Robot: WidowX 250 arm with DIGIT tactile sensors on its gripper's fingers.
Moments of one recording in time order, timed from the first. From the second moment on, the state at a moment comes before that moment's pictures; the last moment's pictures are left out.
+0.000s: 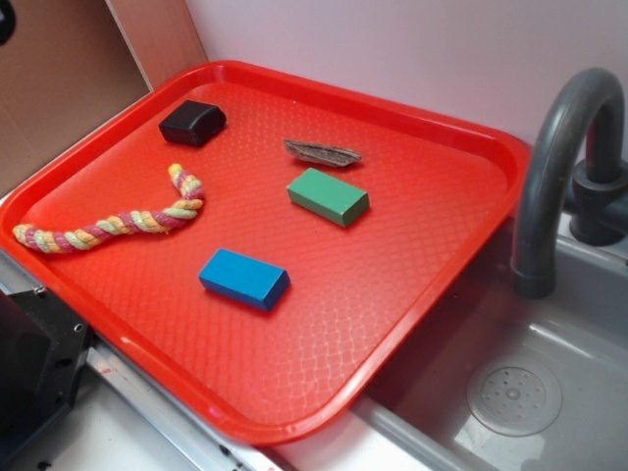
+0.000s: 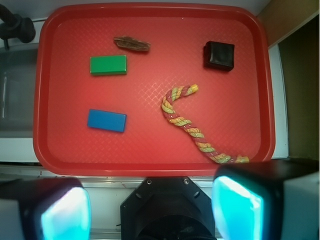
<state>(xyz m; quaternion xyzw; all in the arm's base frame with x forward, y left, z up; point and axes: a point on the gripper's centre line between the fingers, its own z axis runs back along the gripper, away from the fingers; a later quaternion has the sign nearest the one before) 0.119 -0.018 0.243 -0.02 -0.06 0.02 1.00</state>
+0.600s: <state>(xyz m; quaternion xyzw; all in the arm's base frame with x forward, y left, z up) 0.138 -0.025 0.224 0.01 -0.06 -0.11 0.99</state>
